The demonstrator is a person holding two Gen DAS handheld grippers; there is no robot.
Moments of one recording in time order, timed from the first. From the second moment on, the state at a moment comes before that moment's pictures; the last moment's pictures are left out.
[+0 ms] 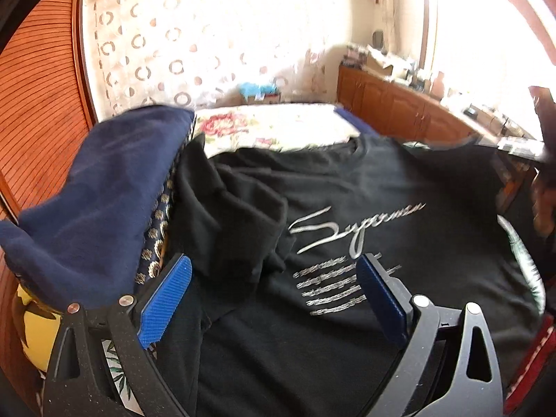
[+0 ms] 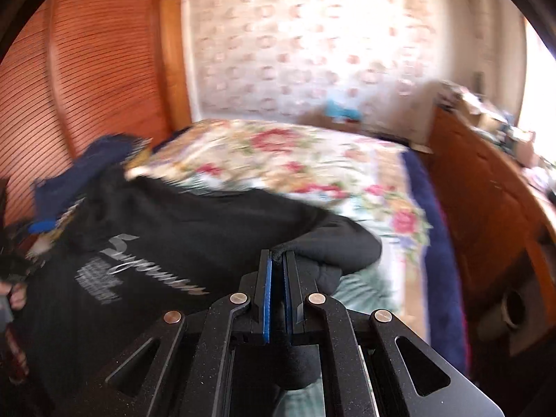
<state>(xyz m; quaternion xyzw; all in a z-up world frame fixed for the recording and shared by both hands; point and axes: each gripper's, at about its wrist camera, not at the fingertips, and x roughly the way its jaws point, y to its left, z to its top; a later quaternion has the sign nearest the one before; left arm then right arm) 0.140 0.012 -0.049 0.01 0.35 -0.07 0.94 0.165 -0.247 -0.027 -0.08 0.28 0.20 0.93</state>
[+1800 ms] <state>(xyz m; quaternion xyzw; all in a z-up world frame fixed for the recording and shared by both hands) 0.083 -0.010 -0.024 -0.01 0.30 -0.13 0.94 0.251 -0.135 -0.063 -0.06 0.31 0.32 0.89</state>
